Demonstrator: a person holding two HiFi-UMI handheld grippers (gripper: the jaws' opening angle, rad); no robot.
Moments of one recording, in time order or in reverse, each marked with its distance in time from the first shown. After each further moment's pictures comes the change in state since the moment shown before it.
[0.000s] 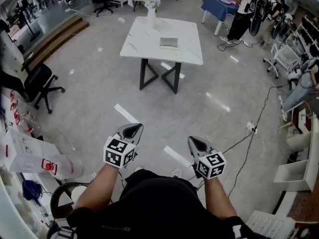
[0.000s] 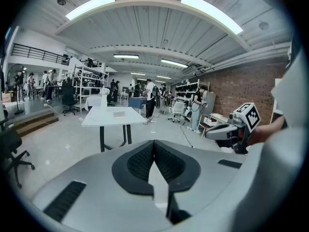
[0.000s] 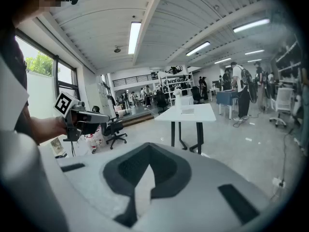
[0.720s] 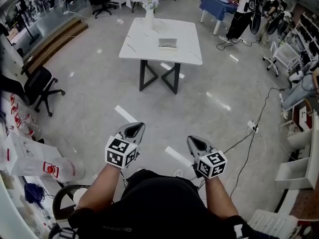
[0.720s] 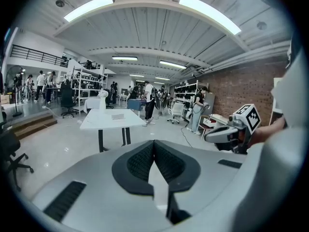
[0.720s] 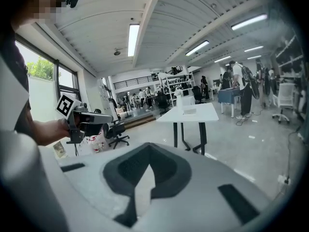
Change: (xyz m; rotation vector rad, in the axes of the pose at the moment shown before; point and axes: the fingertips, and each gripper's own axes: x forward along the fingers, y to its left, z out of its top) left arm 0.008 -0.002 0.014 0.014 -0.020 -0.011; right arm 0.005 0.001 0.007 0.024 -0.017 0.024
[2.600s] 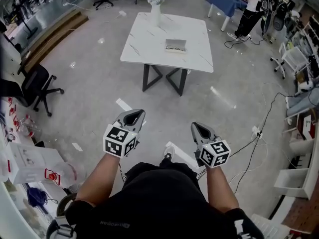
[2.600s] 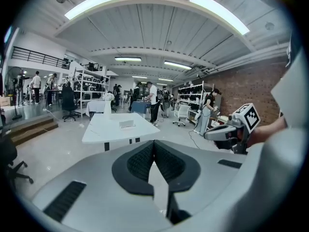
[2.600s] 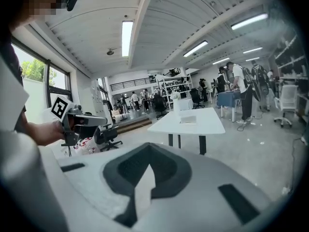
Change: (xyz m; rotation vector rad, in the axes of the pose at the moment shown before) left arm 0.104 0.134 0.070 0.007 -0.023 0.025; right arm 0.148 -0.083 0.092 0.002 -0.033 -0.031
